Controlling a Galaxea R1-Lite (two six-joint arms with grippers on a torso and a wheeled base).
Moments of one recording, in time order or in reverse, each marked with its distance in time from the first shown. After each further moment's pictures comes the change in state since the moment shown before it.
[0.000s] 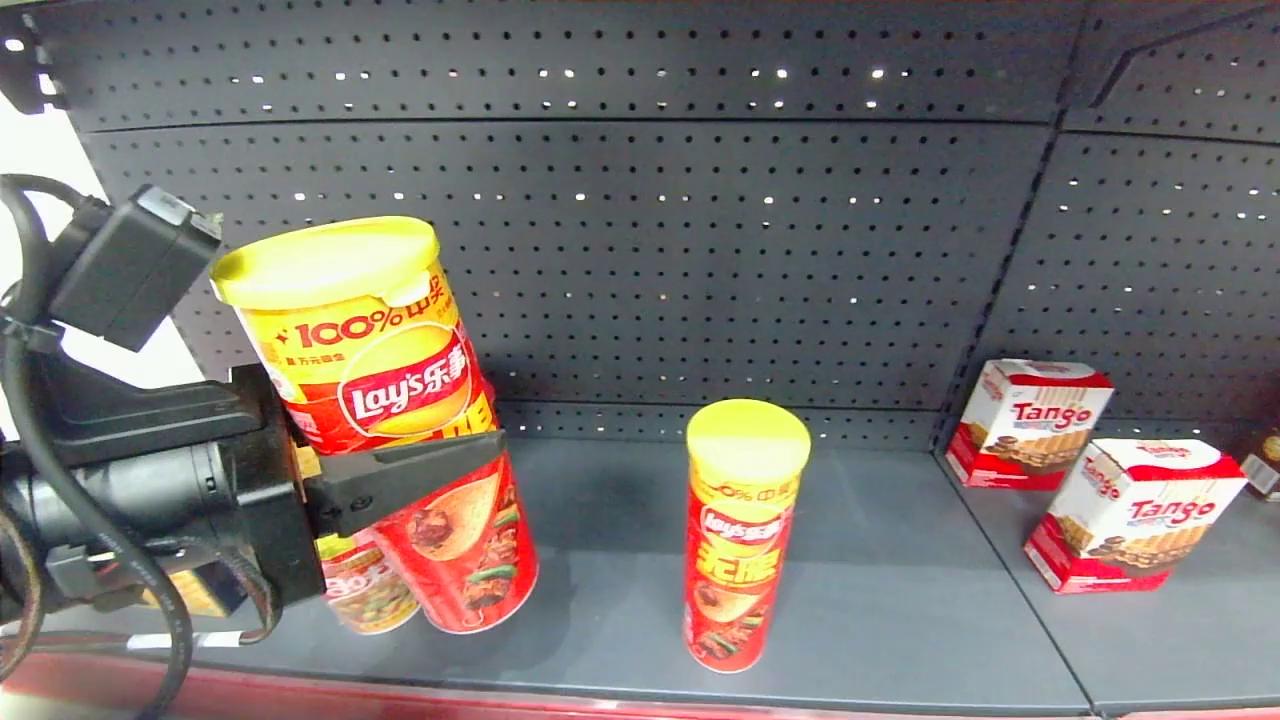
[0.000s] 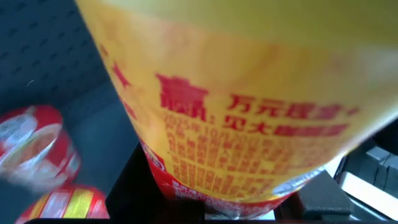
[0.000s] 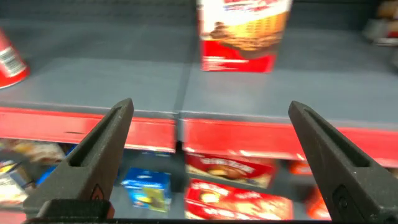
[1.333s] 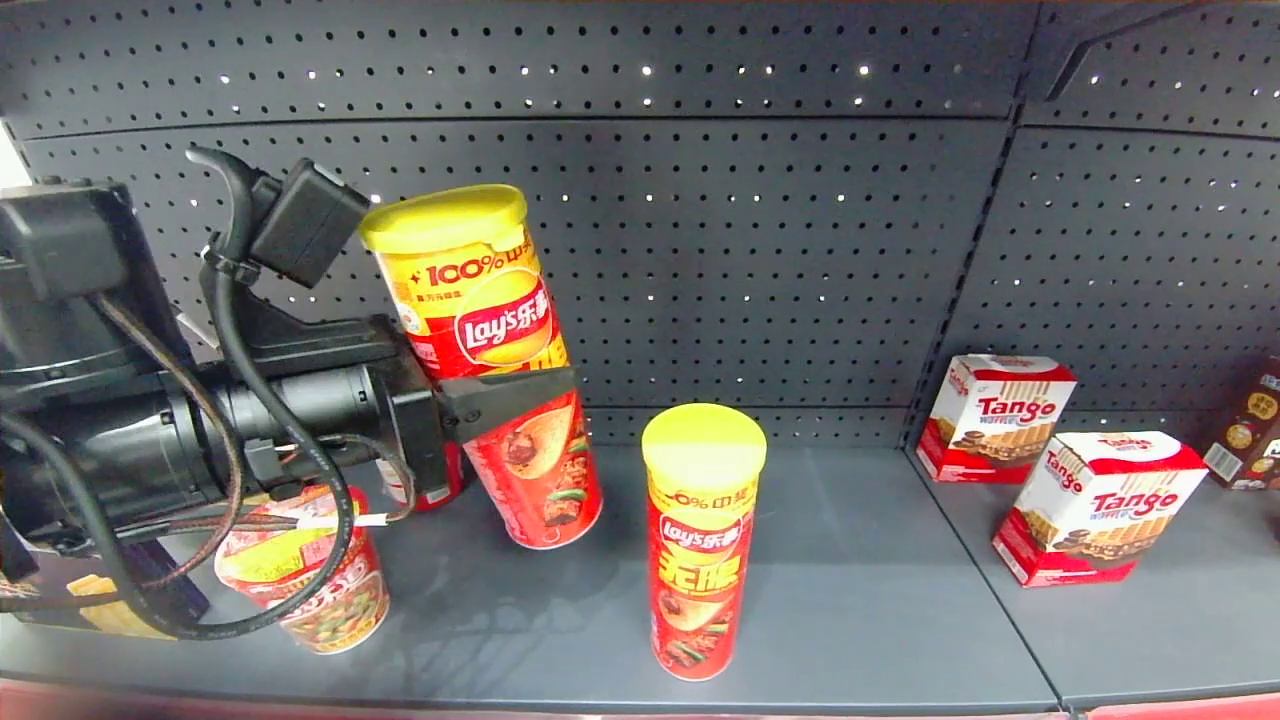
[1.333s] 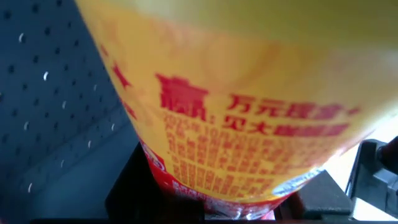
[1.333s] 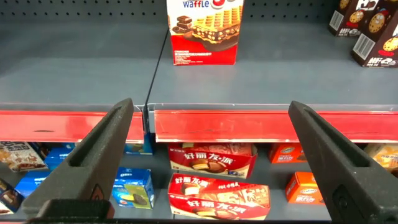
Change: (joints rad) left arm 0.029 0.214 -0.082 -0.196 -0.084 -0.034; right arm 0.001 0.000 0.001 0.001 -0.001 0.000
